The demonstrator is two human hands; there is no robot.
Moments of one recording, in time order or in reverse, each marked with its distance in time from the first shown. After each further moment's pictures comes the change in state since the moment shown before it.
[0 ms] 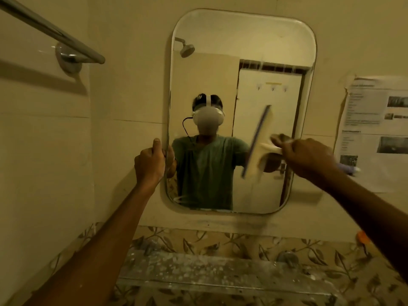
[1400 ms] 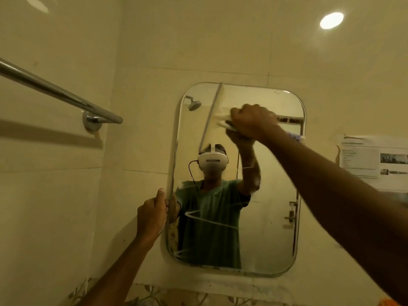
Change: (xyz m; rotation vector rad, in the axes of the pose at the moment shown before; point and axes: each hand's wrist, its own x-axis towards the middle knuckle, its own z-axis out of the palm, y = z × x) left_hand 0.002 -0.007 0.001 -0.106 -0.020 -0.001; right_hand 0.196 -0.071 -0.089 -0.142 0.052 -0.126
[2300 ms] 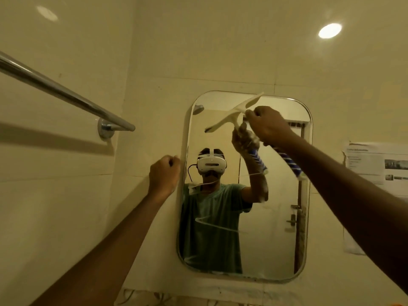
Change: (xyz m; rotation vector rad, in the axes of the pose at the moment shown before) left_hand 0.054 0.097 -0.019 0.045 -0.037 0.258; right_hand -0.012 -0.009 -0.017 0.767 0.095 0.366
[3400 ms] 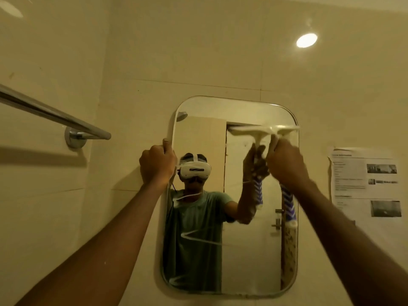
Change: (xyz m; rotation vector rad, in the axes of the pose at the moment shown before) left_hand 0.053 0.028 0.037 0.234 0.266 0.094; right_hand -0.047 0.071 0.003 -0.120 0.283 0.181
